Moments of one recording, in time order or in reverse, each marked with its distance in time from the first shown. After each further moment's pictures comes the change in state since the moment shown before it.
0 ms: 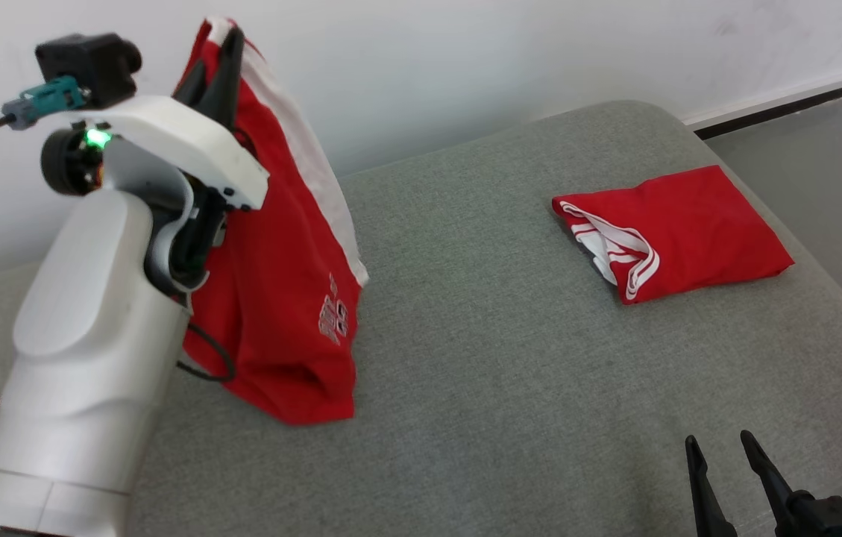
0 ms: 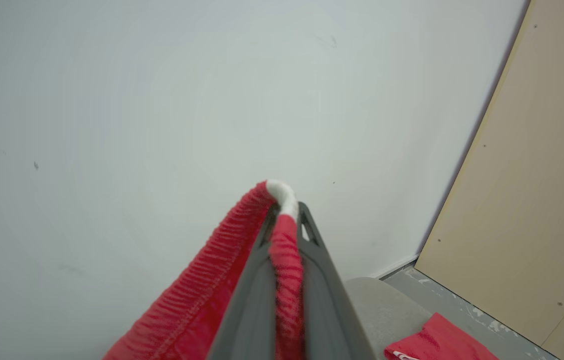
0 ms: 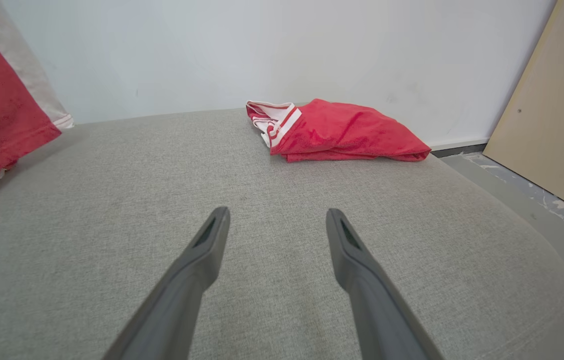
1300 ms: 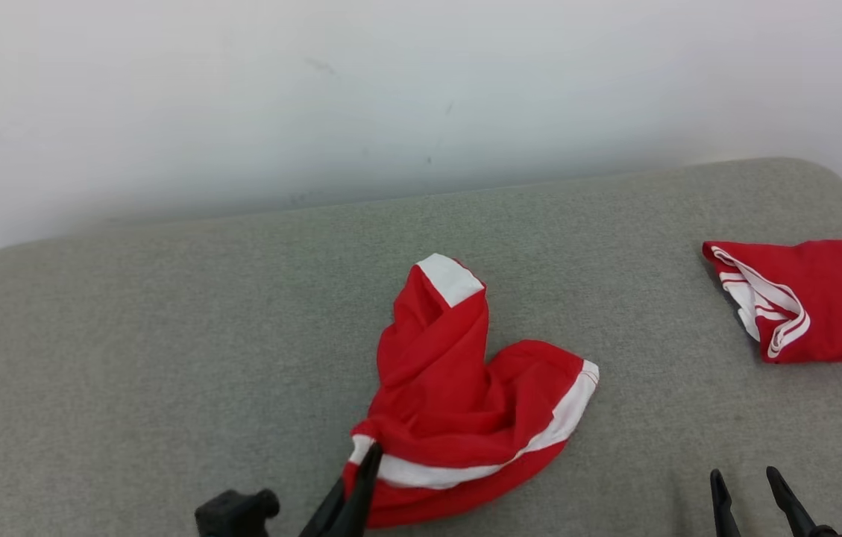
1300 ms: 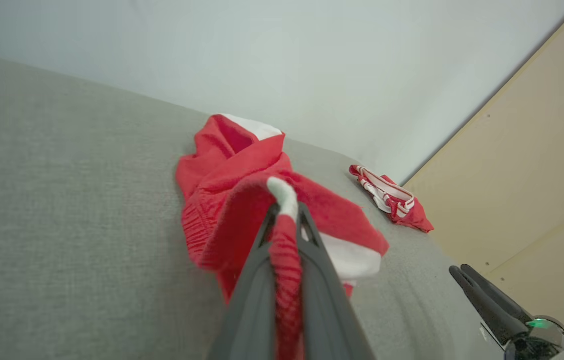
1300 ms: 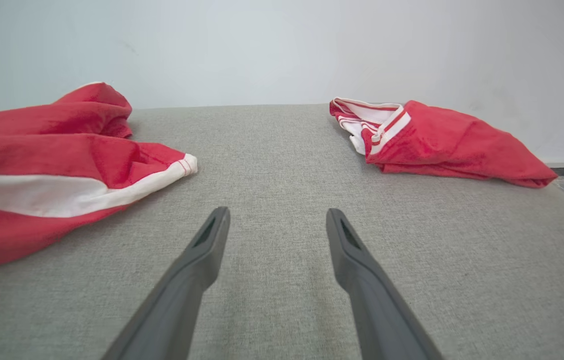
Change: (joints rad) left arm 0.874 -0.027 -0.233 -0.479 -0.126 0.012 -0.270; right arm 0.074 0.000 -0.062 -0.009 -0.027 0.000 0.000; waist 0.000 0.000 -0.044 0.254
